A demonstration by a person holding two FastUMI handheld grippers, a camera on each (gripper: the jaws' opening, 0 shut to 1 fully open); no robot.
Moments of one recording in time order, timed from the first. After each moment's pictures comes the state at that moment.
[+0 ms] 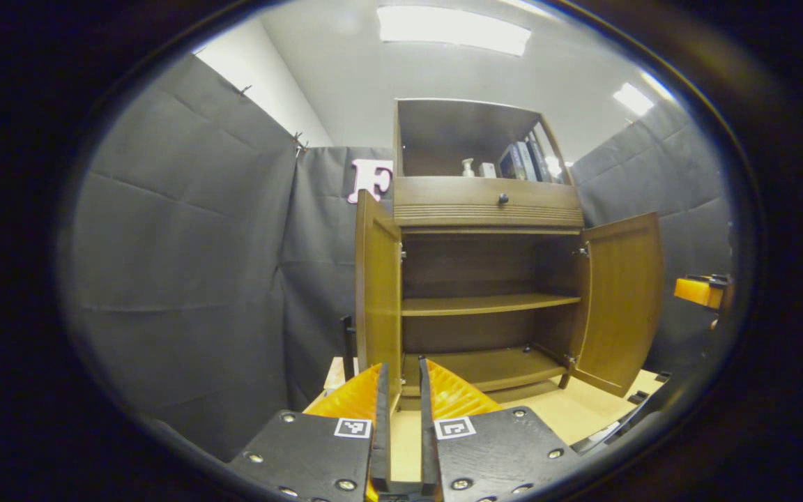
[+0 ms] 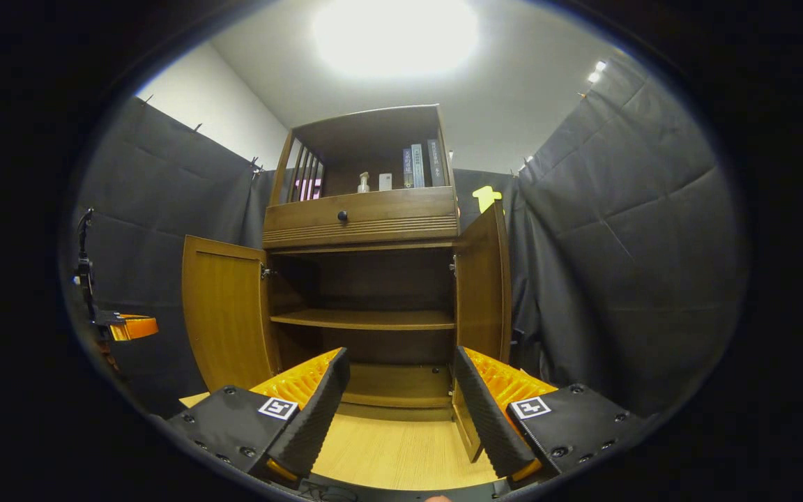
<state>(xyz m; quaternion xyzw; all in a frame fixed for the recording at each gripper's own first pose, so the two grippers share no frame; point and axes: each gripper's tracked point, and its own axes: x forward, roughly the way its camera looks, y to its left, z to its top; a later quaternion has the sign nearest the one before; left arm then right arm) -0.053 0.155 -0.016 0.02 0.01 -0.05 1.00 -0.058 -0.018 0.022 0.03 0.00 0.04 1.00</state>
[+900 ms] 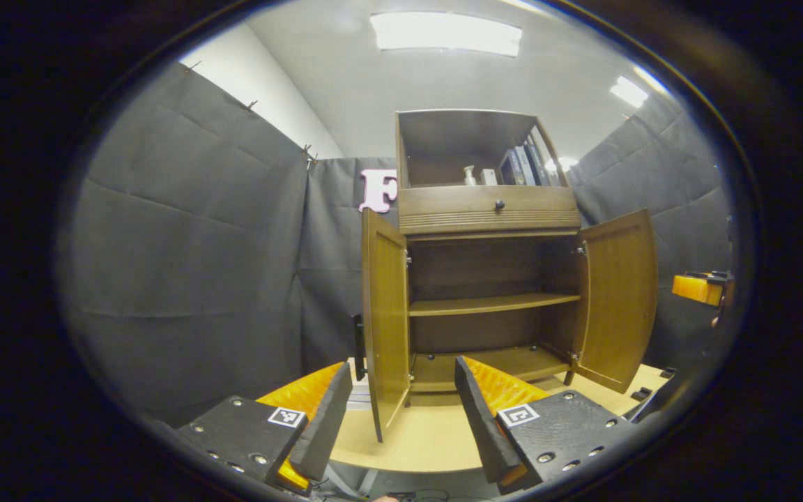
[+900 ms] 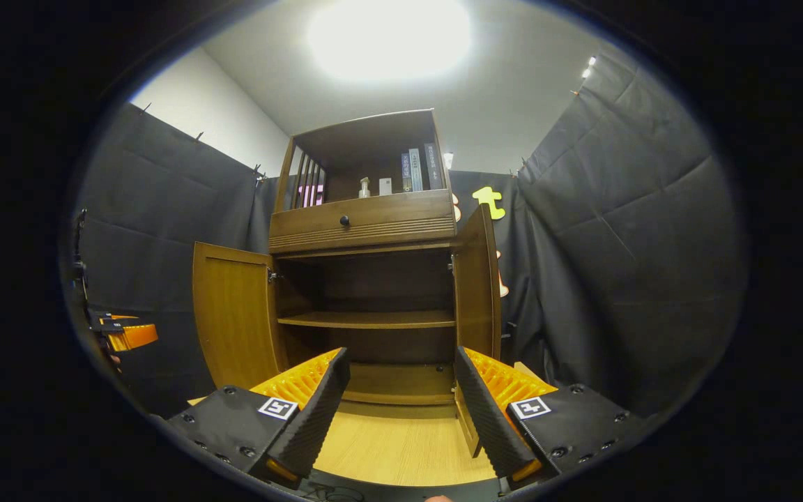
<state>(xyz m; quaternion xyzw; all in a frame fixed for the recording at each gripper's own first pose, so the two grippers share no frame) -0.105 0.148 -0.019 0.04 0.00 -0.02 1.00 -0.077 -0.023 0.017 0.05 -0.01 0.05 1.00</state>
